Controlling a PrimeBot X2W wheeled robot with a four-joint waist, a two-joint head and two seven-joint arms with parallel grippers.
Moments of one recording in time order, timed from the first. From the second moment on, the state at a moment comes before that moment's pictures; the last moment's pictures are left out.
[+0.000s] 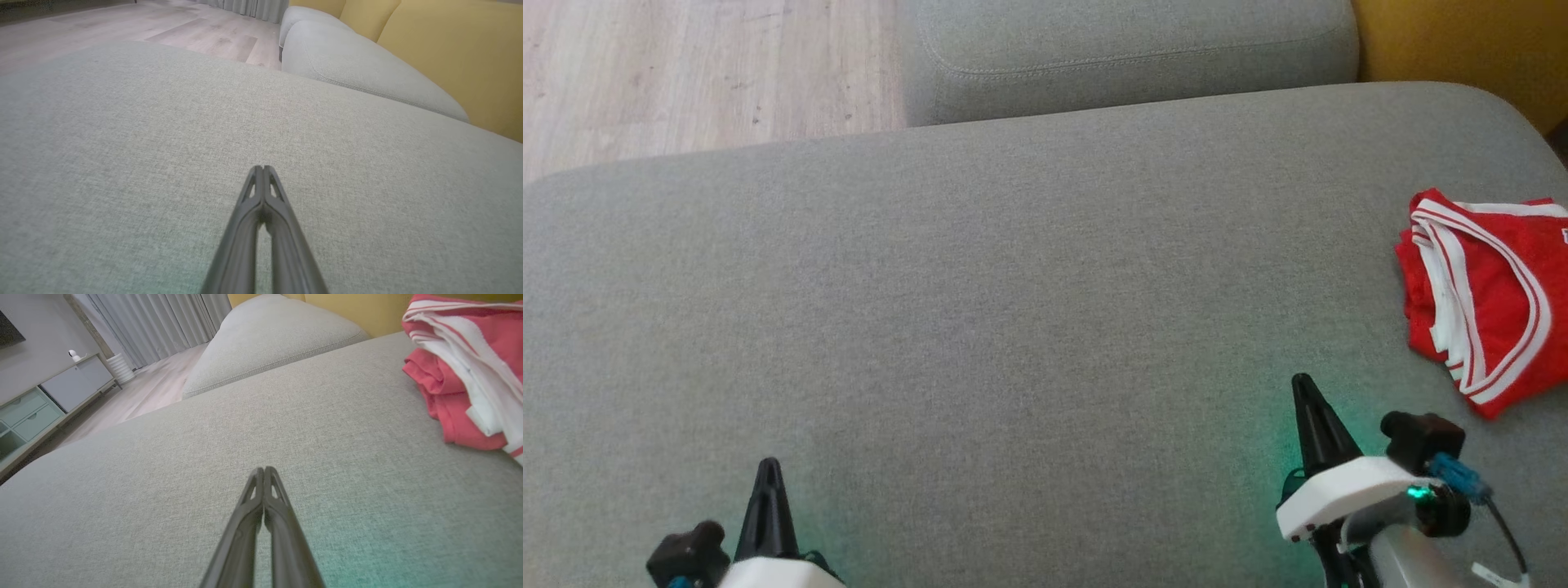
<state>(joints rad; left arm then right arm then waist) 0.02 0.05 0.00 0.46 -0.33 -0.04 -0.21 -0.13 -0.05 0.12 0.59 0.32 0.13 -0.22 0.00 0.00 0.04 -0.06</state>
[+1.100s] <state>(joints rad) 0.00 0.04 0.02 0.40 -0.72 -0.06 -0.11 -0.13 -0.05 0.05 0.49 0.71 0.13 -0.12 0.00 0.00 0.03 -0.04</state>
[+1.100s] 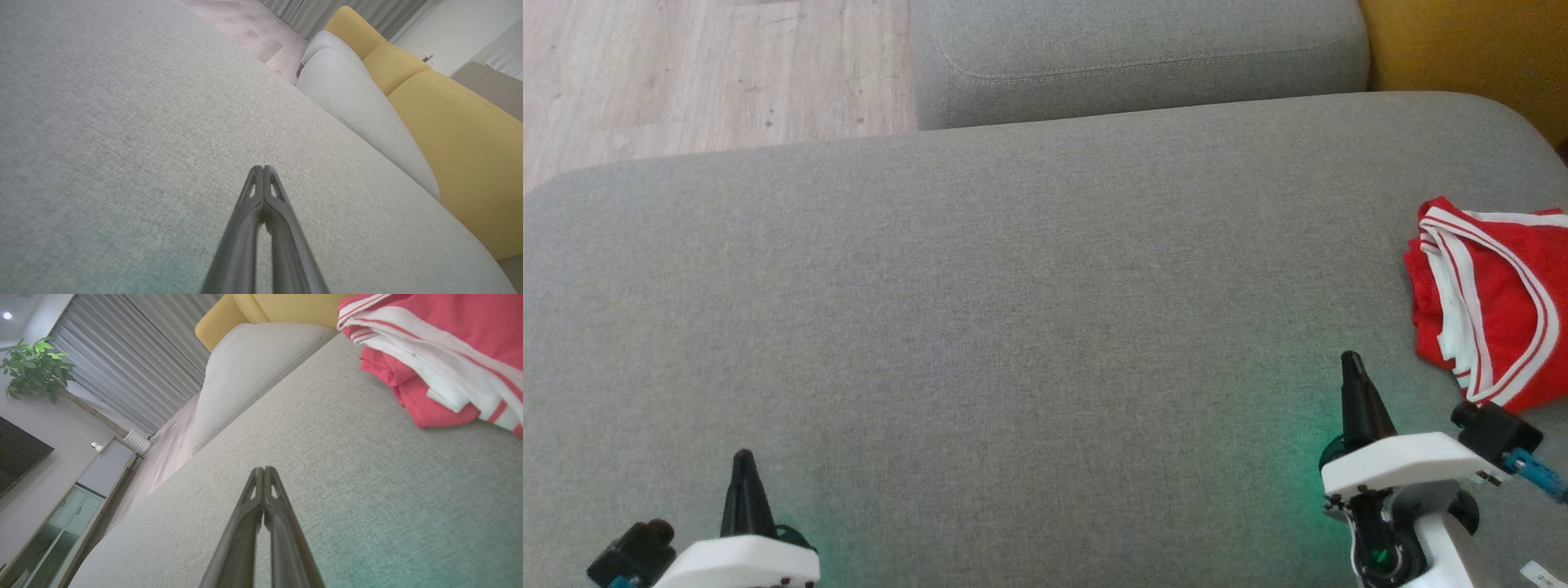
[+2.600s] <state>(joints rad) -0.02 0.04 0.05 0.34 -1.21 -0.10 0.01 -0.11 -0.05 -0.05 0.38 1.20 0.13 0.01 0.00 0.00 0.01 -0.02</state>
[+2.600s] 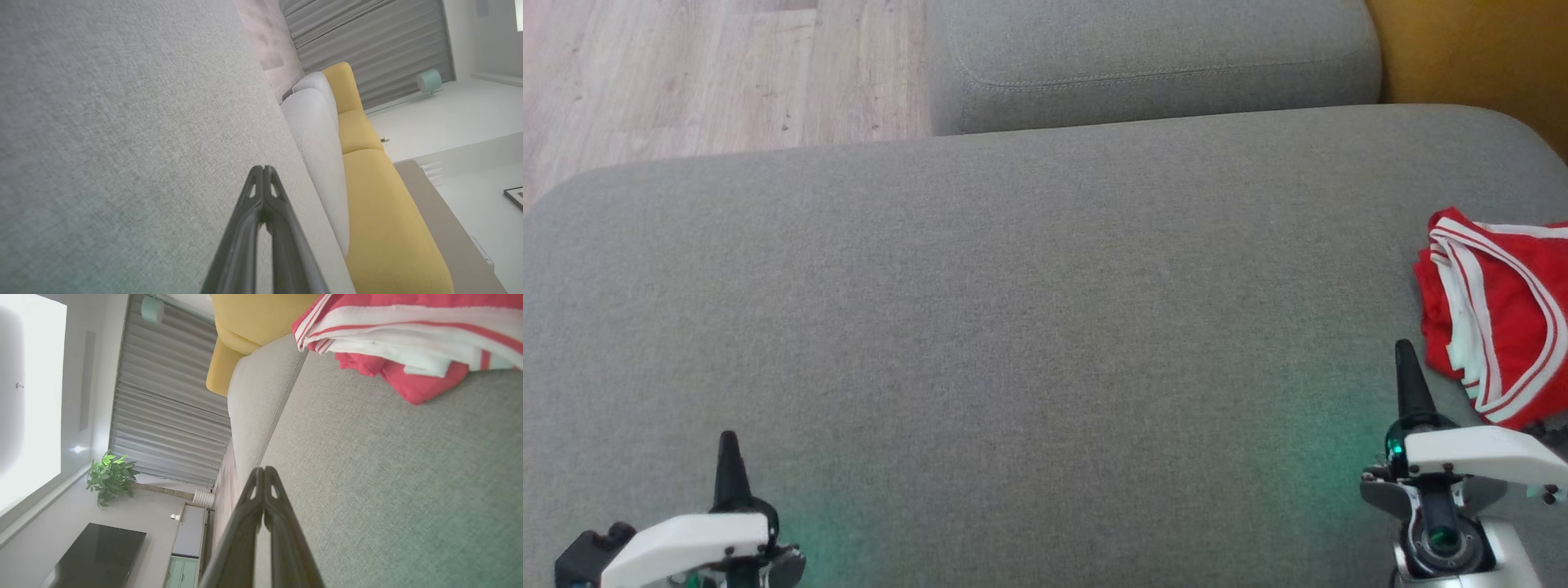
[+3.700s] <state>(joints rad) -0.06 0.04 0.07 0.28 -1.58 -0.12 0.11 -0.09 -0.05 -0.13 0.29 1.58 0.13 0.10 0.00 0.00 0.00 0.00</state>
